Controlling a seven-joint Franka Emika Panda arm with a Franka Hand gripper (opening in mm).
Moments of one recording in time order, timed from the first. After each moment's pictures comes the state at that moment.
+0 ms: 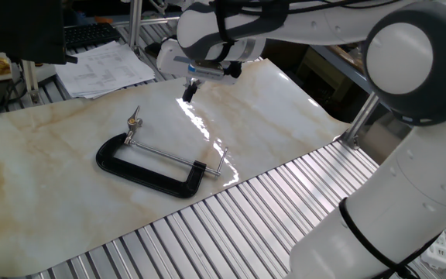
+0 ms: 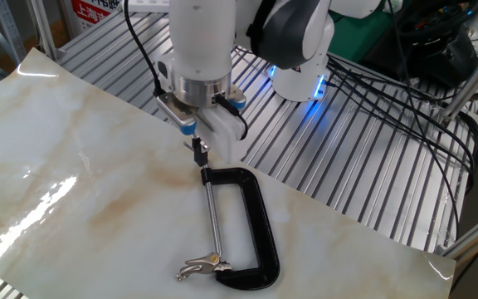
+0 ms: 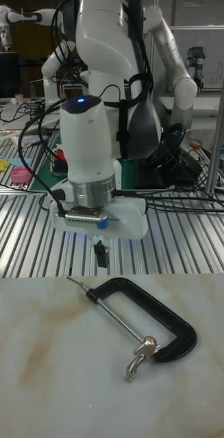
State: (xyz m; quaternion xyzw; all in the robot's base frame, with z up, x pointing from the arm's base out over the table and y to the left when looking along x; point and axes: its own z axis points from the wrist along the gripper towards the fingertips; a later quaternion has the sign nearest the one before) arm 0.533 -0.008 0.259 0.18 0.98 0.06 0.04
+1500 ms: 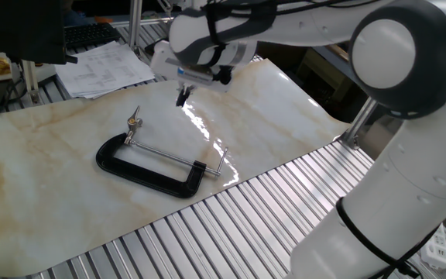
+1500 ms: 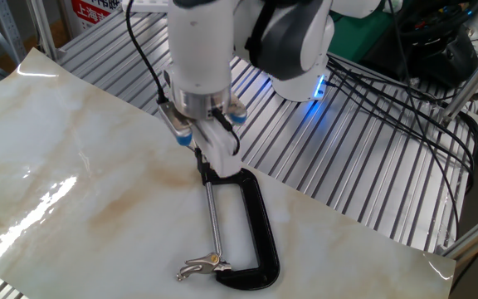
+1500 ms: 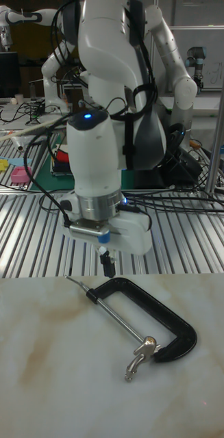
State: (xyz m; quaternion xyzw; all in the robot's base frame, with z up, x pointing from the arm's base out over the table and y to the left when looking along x) arm 0.540 0.002 0.243 0.26 0.96 0.06 0.03
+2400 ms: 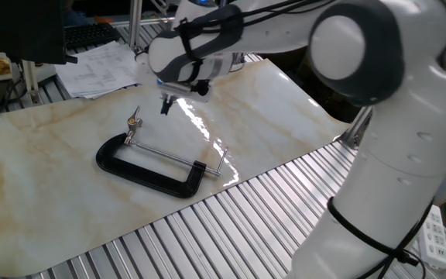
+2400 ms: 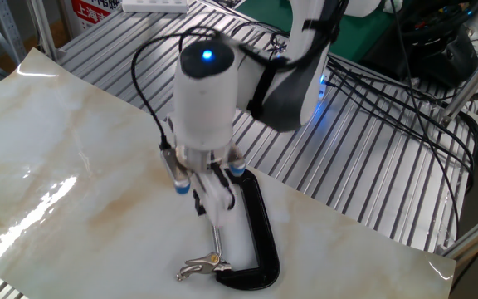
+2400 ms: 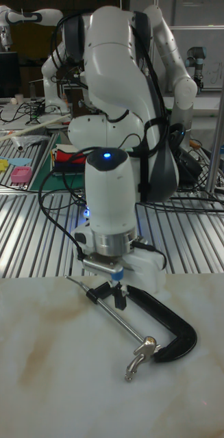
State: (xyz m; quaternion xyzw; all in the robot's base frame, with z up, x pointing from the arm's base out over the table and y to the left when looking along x) arm 0.583 0.030 0.185 0.29 0.96 0.05 0.04
